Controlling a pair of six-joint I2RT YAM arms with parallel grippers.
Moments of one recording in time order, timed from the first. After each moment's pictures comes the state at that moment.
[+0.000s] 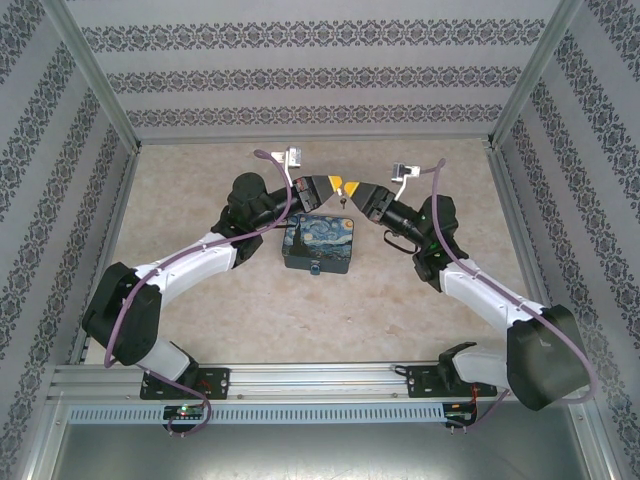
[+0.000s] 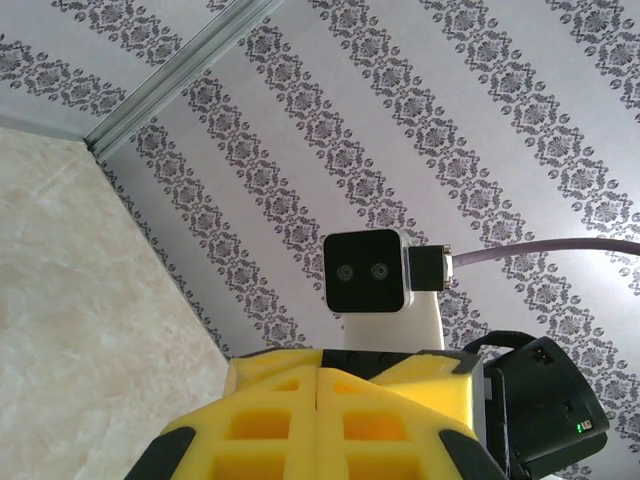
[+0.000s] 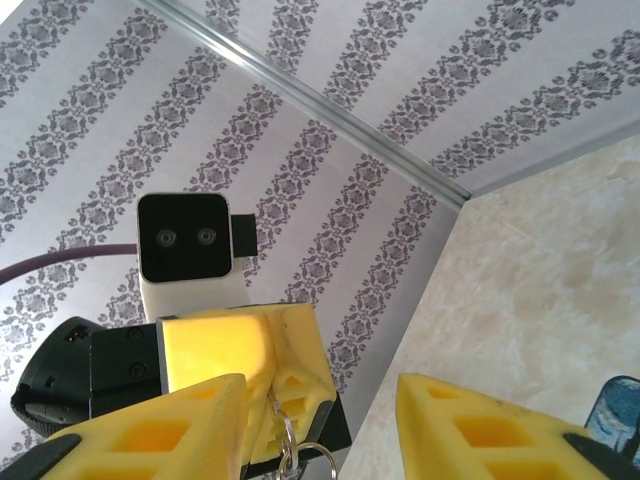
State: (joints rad) left arm -0.55 1.53 1.00 0.65 0.53 -0.97; right arm 0.38 1.24 0.67 0.72 -0.58 1.10
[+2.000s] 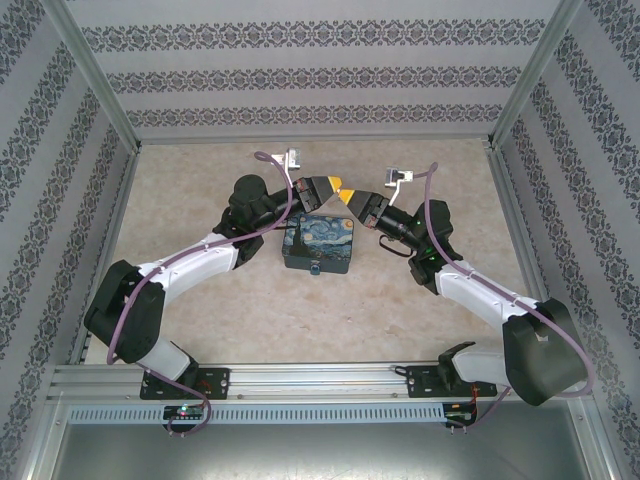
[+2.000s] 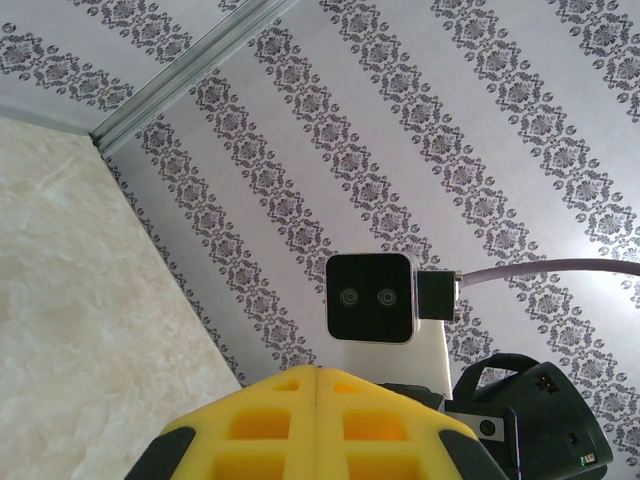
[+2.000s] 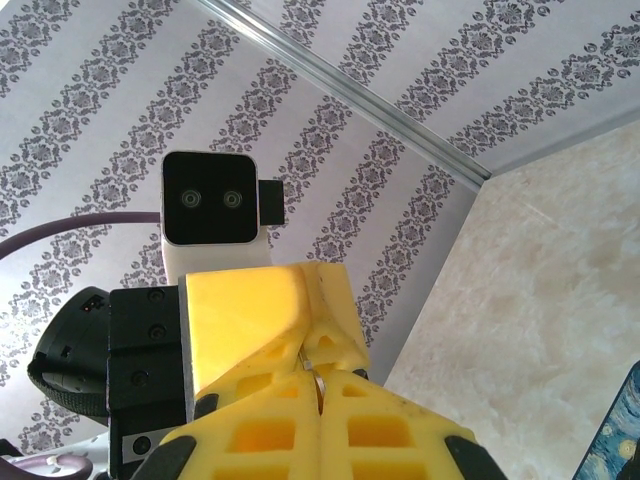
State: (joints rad) left arm -0.55 1.54 0.99 0.67 0.52 -1.00; right arm 0.41 1.27 0.64 0.78 -0.60 1.11
